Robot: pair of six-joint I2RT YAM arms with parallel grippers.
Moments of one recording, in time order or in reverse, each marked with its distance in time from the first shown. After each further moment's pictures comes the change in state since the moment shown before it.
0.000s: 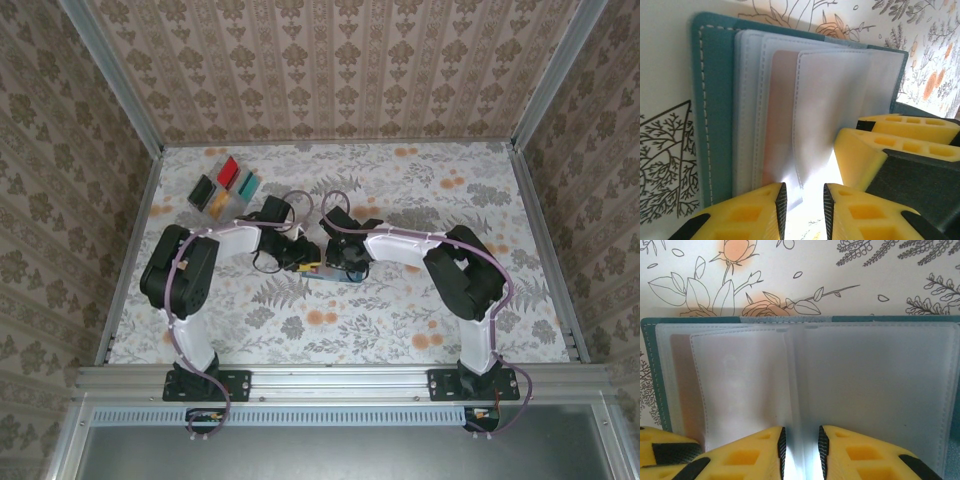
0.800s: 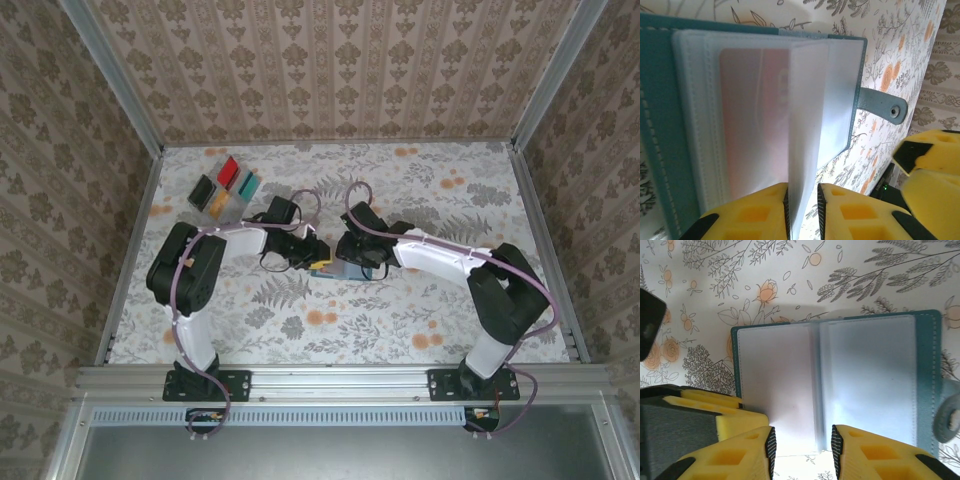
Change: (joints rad) left arm -0.036 0.040 0.000 0.148 0.123 -0.072; right arm -0.039 -0.270 -0.170 0.066 0.016 0.008
